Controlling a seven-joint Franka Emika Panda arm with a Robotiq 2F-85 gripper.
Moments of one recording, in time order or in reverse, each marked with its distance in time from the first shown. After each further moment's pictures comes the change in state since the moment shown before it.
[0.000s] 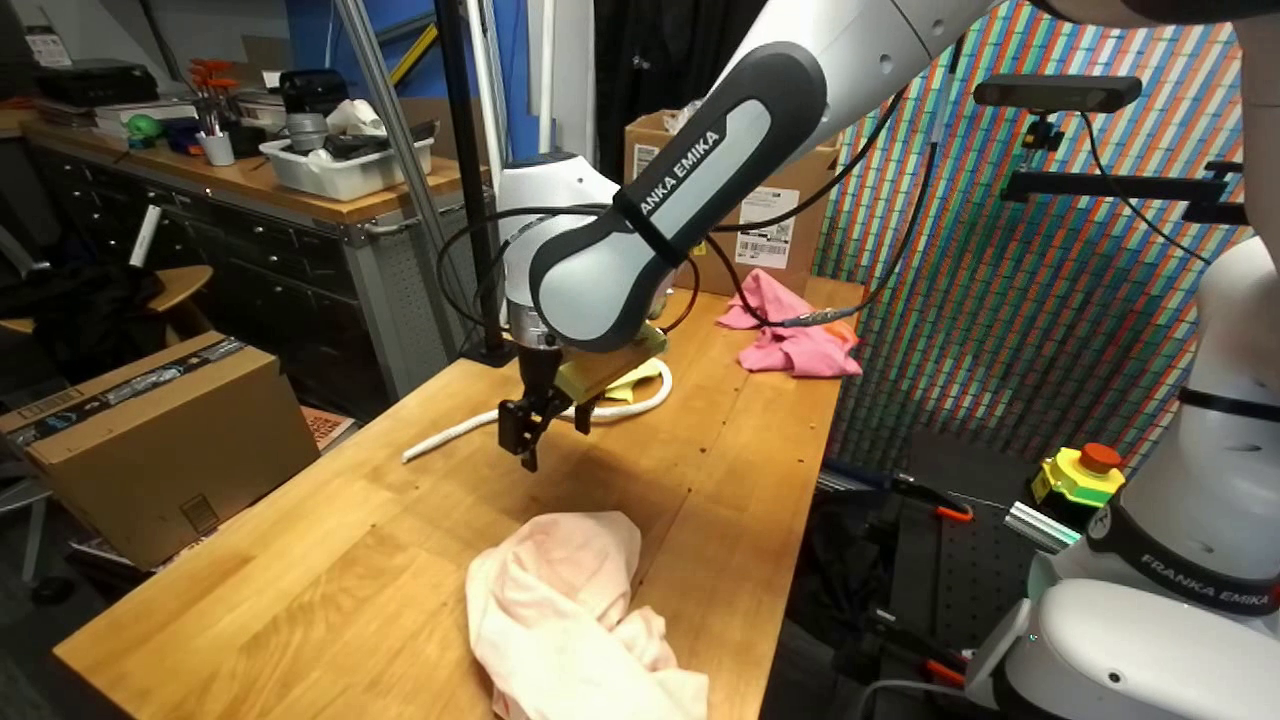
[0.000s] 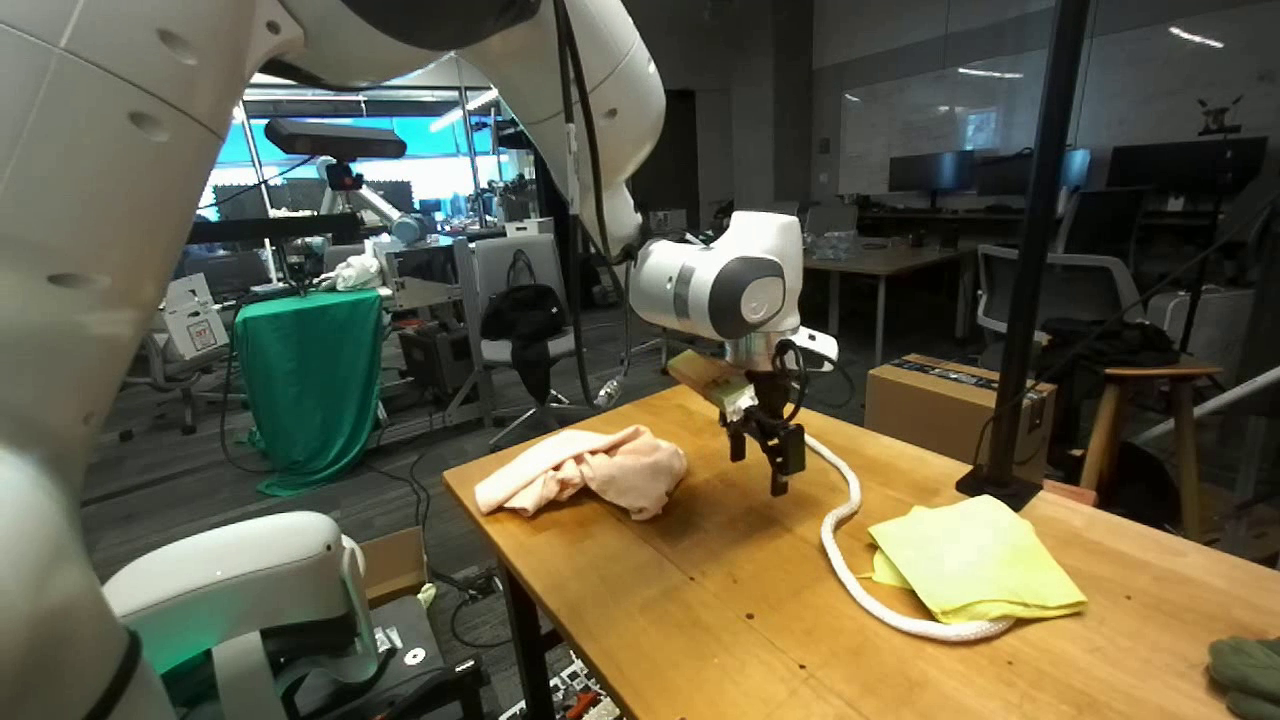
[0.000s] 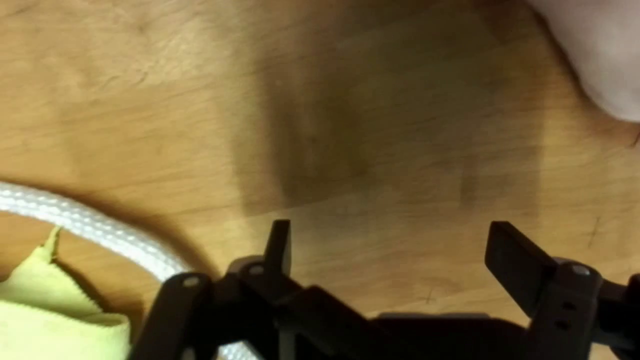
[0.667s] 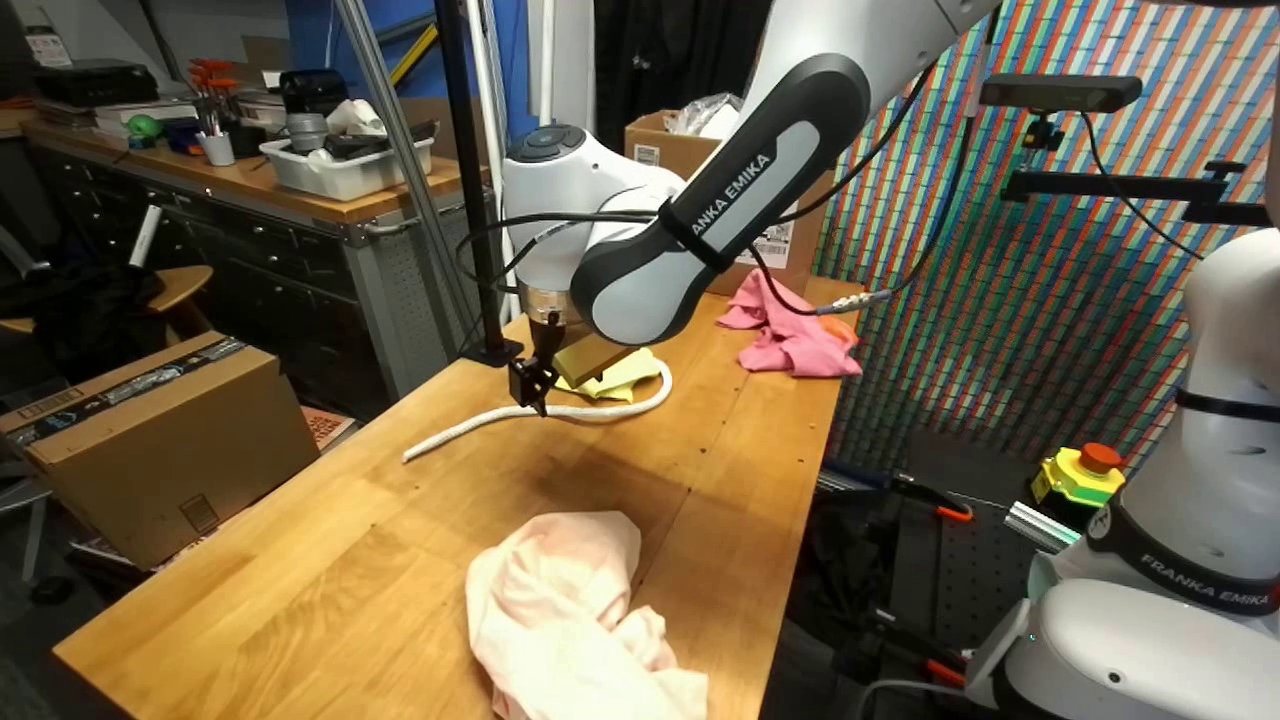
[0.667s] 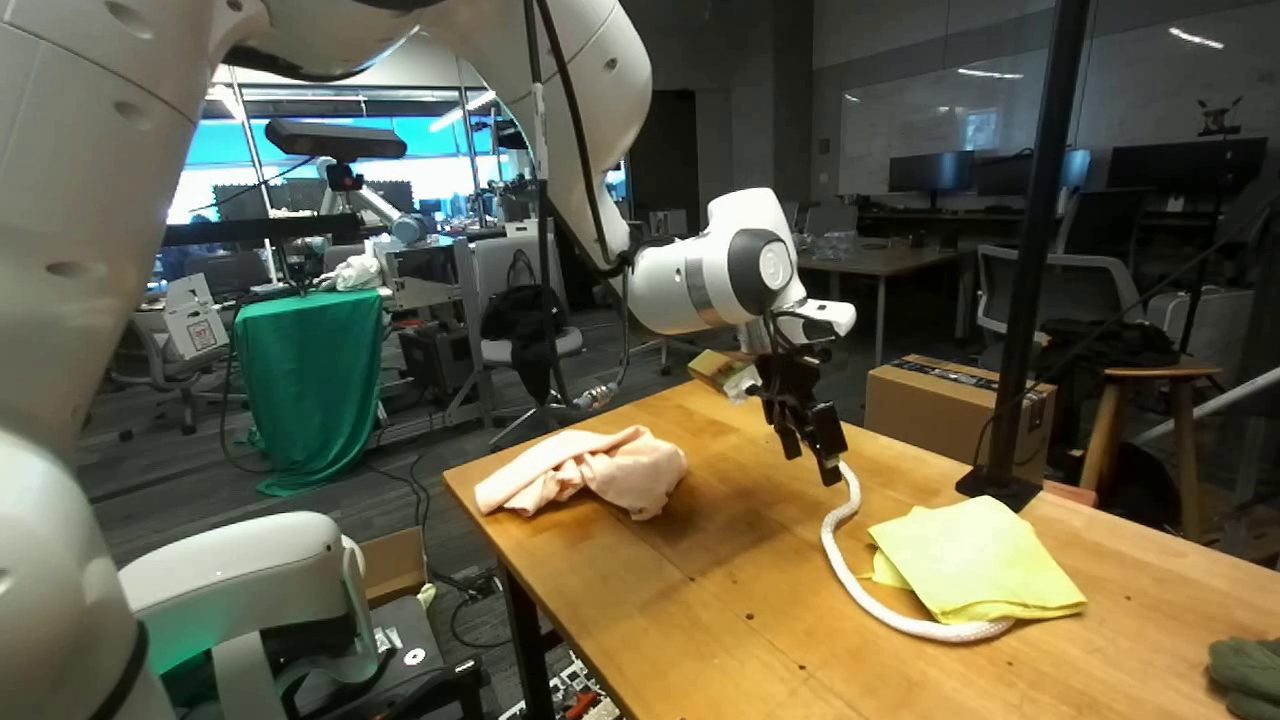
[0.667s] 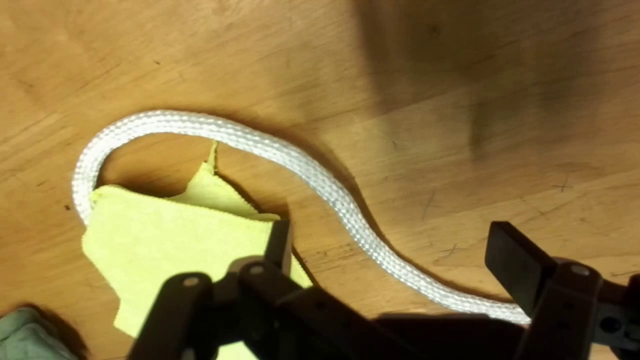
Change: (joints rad) arm 0.114 -0.053 -0.167 -0.035 -0.333 0.050 0.408
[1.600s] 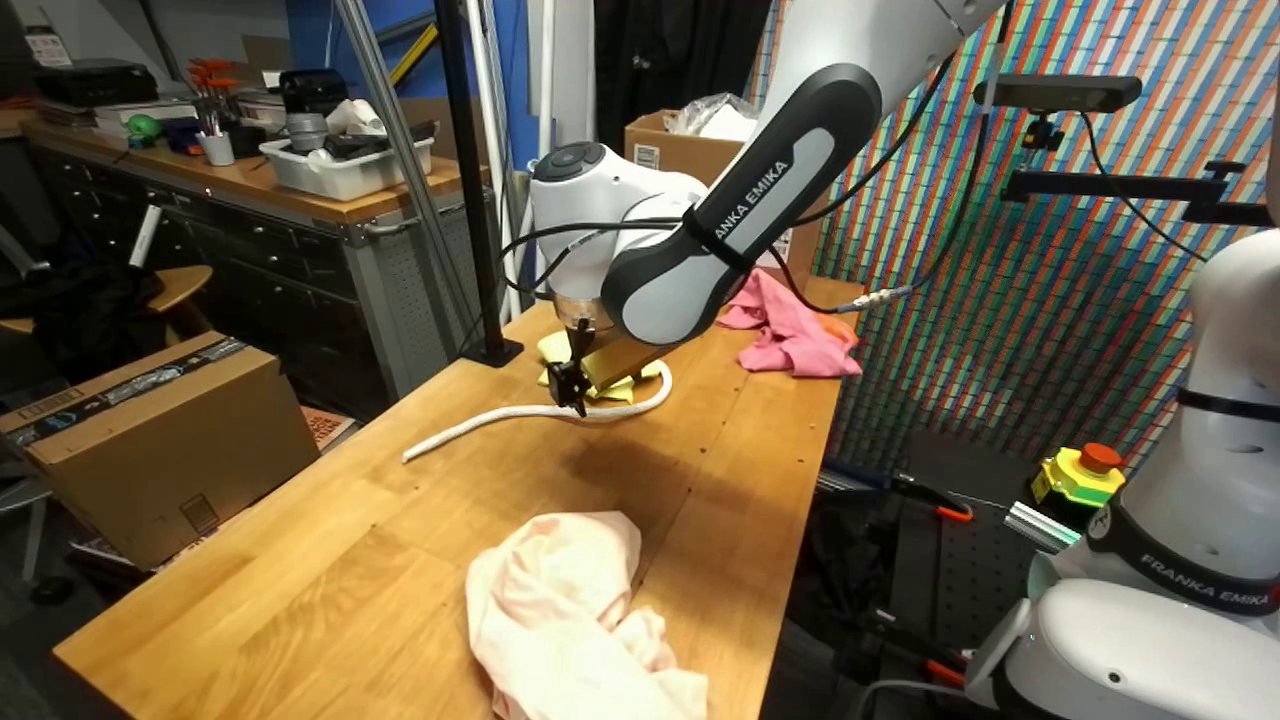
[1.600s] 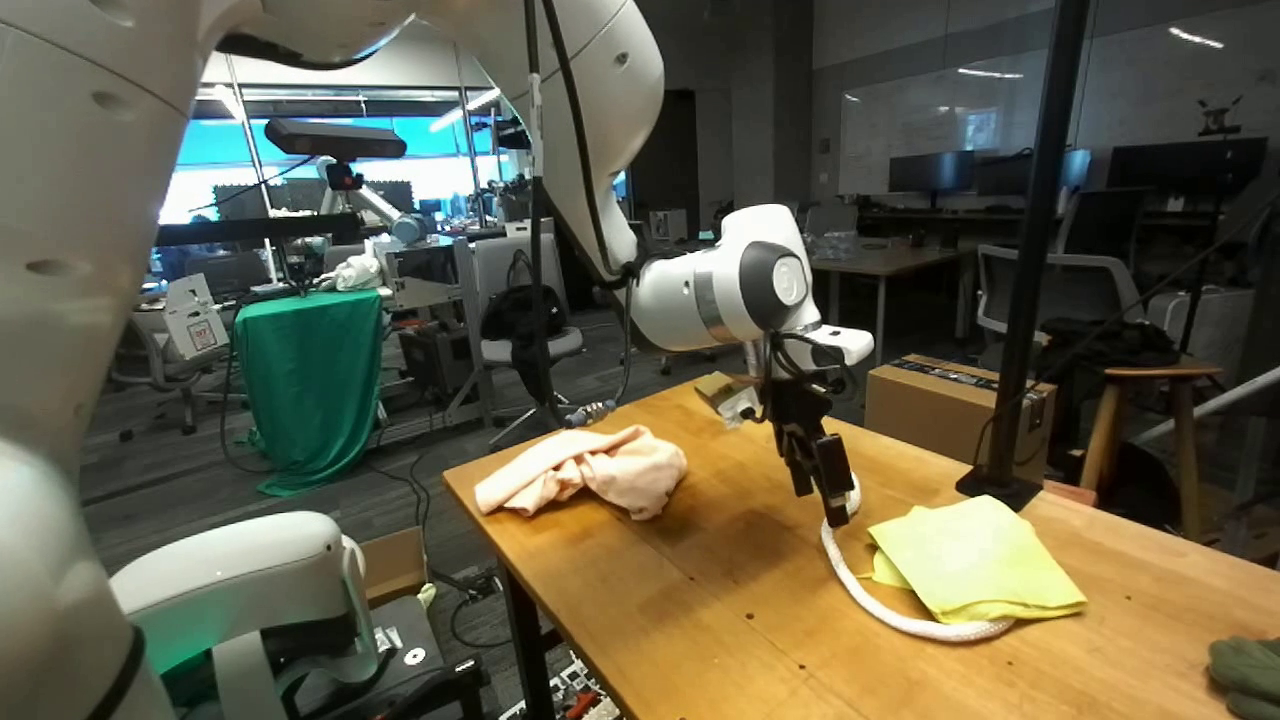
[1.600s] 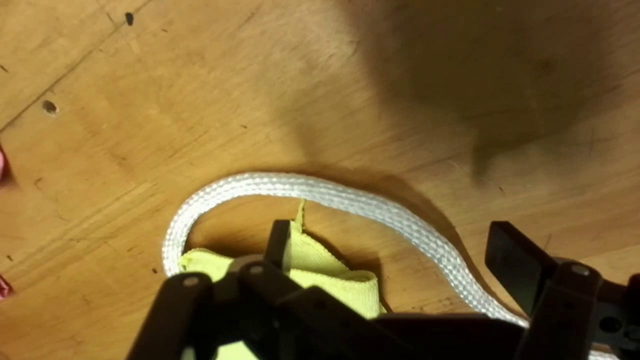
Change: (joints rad) arm -0.063 -0.020 0.019 -0.064 -0.043 -0.053 0.095
